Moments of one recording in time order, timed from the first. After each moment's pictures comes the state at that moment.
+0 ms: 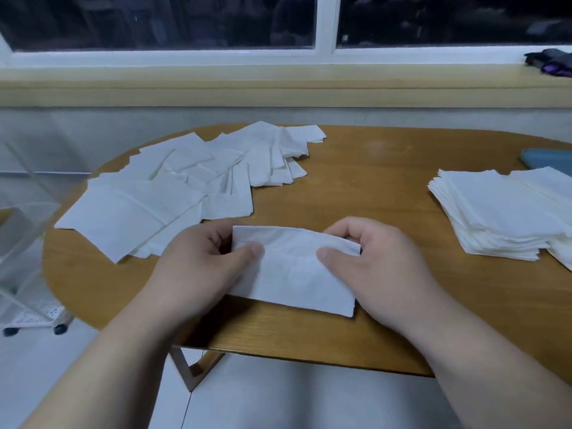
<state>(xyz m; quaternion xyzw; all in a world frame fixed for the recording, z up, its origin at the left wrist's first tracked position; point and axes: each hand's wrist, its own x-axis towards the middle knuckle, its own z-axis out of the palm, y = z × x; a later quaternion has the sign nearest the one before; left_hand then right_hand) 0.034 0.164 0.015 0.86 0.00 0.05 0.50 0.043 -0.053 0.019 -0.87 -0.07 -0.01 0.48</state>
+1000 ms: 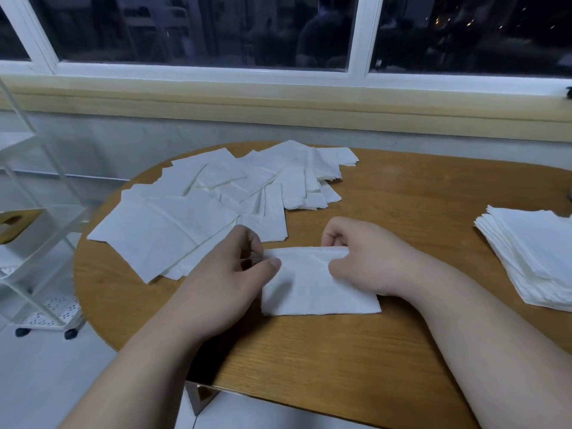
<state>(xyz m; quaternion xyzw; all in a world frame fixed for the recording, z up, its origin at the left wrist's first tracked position) 0.066 0.205 -0.004 0.87 0.01 0.04 0.49 0.131 -0.010 0.026 -0.94 -0.16 0.11 0.28</state>
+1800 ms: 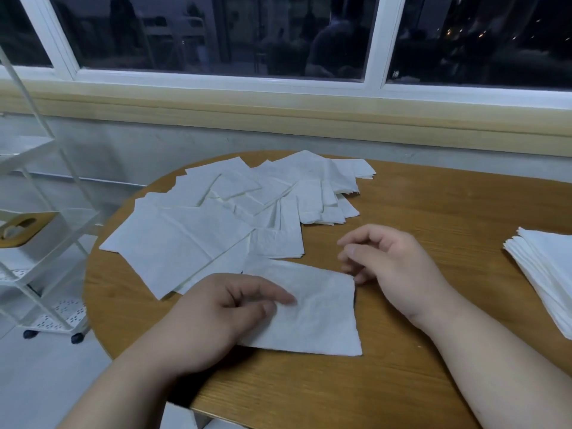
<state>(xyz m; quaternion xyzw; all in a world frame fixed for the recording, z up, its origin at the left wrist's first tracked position) 0.055 0.233 0.001 0.85 -0.04 -0.05 0.52 0.140 -0.004 0.009 -0.80 -0.09 0.04 0.59</state>
